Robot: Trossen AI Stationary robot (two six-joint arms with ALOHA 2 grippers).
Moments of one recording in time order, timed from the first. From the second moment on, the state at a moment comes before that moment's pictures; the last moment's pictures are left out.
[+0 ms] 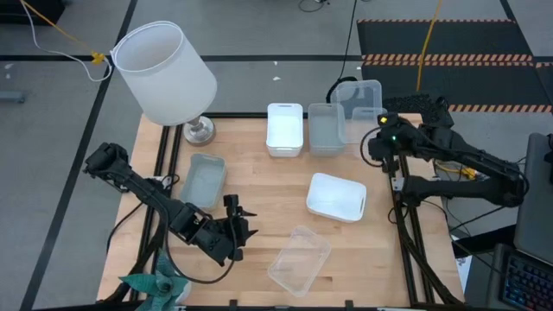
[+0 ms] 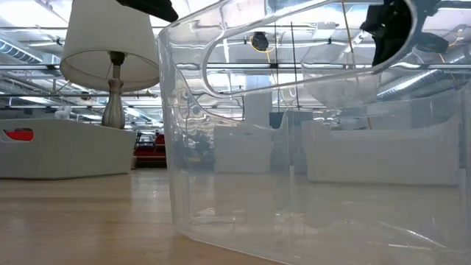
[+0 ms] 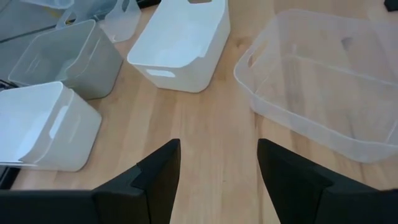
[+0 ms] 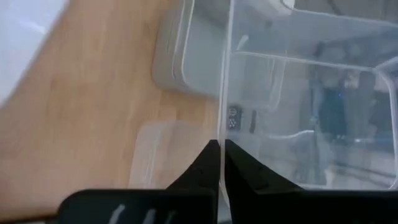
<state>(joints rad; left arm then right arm) -0.59 1.52 1.15 -0.49 -0.68 -0.28 -0.41 0.80 0.96 -1.11 0.34 -0.81</state>
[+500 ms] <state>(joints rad) -0.59 1.52 1.15 -0.46 -0.67 -0.27 -0.65 0.80 0.96 -1.20 0.19 -0.89</state>
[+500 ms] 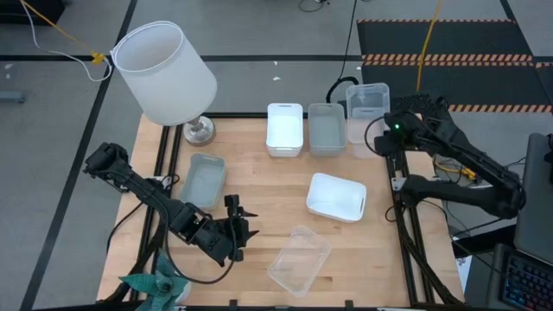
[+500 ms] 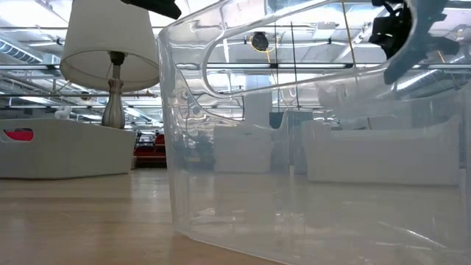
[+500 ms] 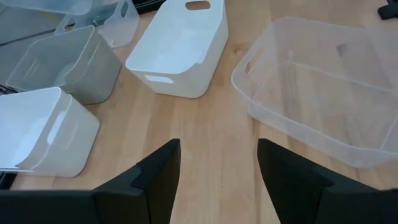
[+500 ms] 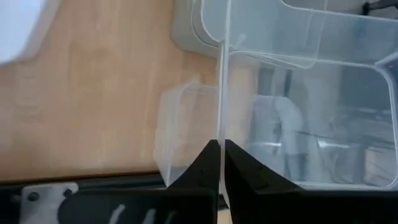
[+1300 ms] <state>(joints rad) -0.60 1.52 1.15 -0.47 -0.67 -0.27 -0.91 0.85 0.96 -1.25 0.00 -0.99</state>
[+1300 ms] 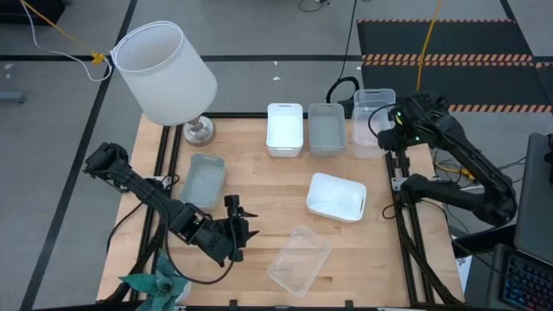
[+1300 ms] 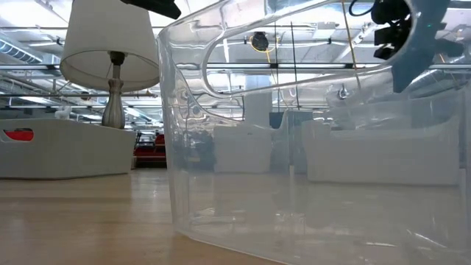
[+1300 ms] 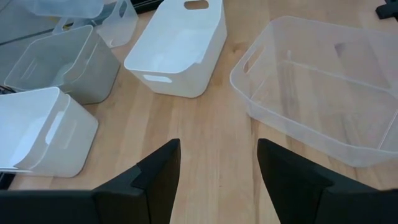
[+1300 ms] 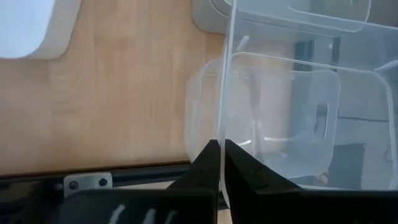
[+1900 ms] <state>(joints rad) -0.60 1.52 1.15 -0.47 -0.67 -0.27 -0.96 0.88 0.96 -1.26 0.05 -1.14</state>
